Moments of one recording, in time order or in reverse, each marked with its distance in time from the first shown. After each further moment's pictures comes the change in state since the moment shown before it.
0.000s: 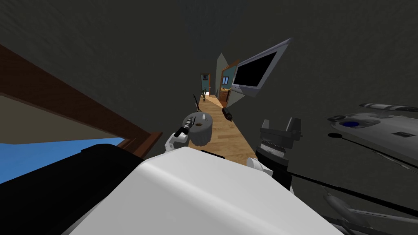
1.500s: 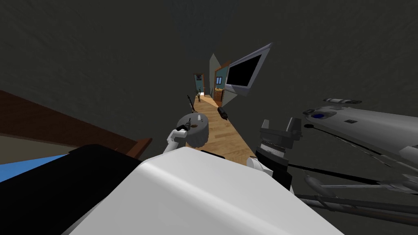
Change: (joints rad) left arm -0.149 0.025 0.099 0.189 0.002 0.391 -0.004; right arm 0.000 0.000 0.000 0.000 0.000 0.000 0.000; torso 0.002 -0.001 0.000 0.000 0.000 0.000
